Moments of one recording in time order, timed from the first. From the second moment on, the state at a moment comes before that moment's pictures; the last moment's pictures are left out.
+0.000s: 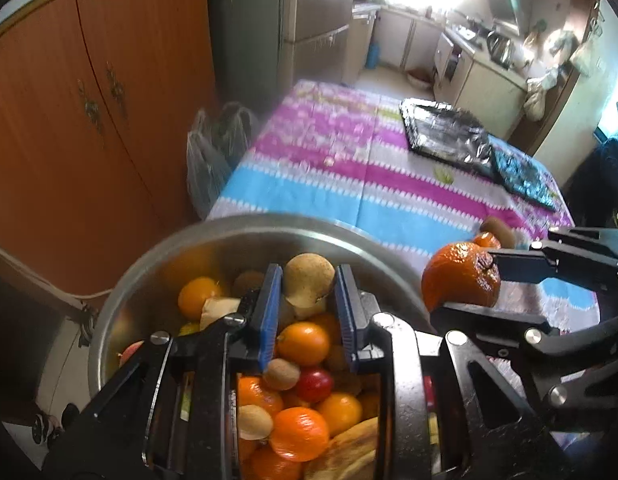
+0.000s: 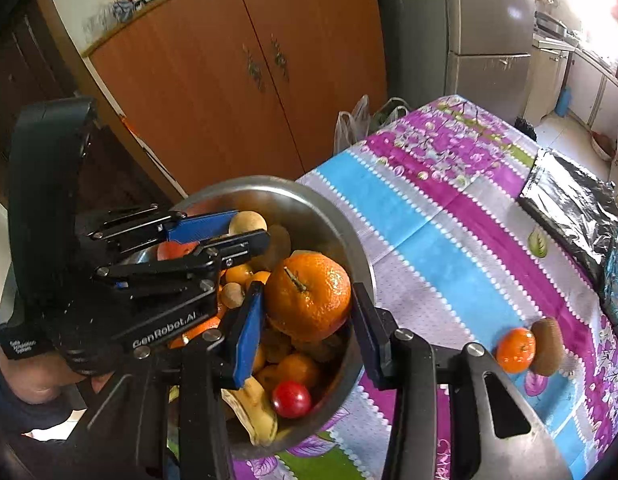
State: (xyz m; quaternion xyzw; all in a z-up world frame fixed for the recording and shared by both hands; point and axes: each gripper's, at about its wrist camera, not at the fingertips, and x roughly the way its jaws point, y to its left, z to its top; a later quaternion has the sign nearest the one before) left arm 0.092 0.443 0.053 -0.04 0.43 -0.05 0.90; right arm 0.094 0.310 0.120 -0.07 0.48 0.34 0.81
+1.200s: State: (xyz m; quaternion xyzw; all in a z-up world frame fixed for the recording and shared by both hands) left arm 0.109 0.464 0.020 -0.04 0.47 -0.07 0.88; right arm 0.102 0.337 0.076 -0.09 0.53 0.32 0.78
